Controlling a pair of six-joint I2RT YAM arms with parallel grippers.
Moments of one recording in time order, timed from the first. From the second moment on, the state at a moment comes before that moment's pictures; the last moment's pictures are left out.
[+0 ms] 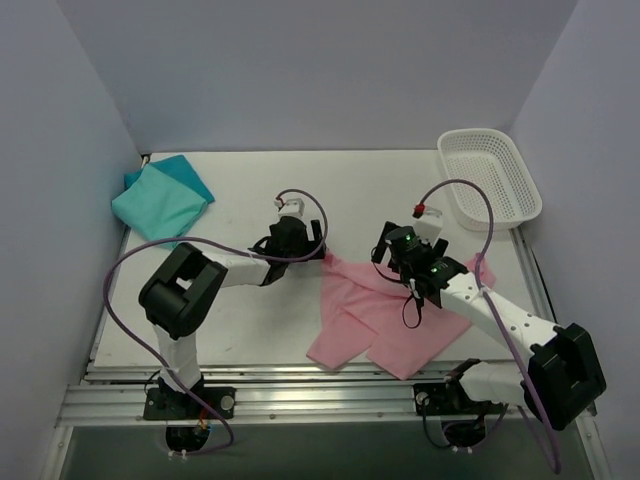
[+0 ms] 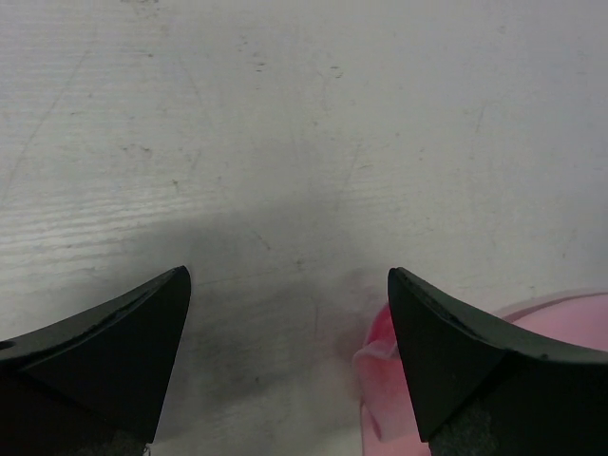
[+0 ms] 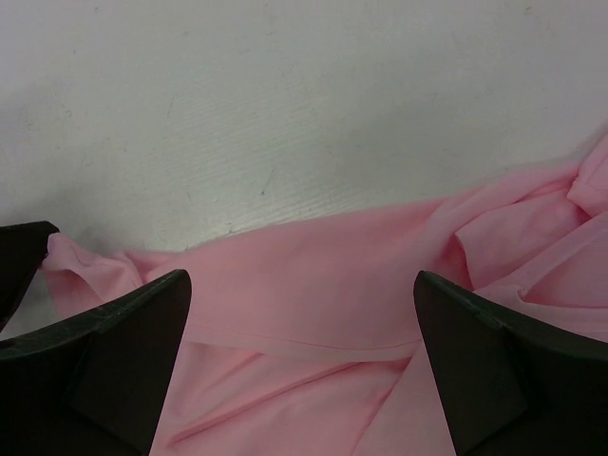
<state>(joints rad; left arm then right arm) -0.64 1.88 0.98 0.30 -0.23 -0.58 0.57 1.22 0.75 -0.31 0.54 0.71</state>
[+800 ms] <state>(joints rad) -0.64 1.61 0.81 0.50 -0.01 -0.64 0.58 1.17 0.77 -0.41 0.65 0.74</state>
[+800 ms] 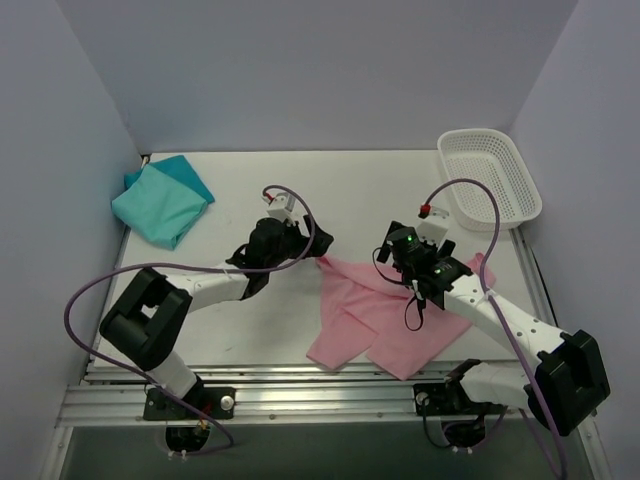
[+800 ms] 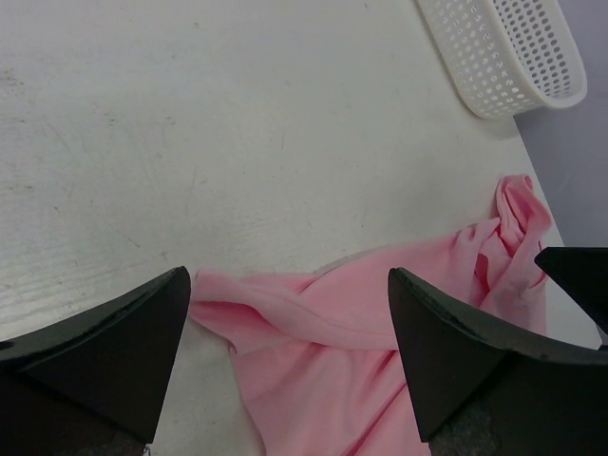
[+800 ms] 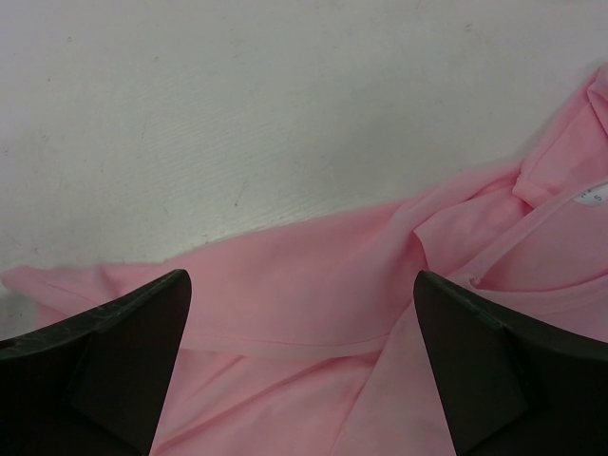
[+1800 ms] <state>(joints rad) -0.62 1.98 0.90 0.65 0.12 -0.70 0.59 1.17 0.77 -0.45 0.69 0.78</state>
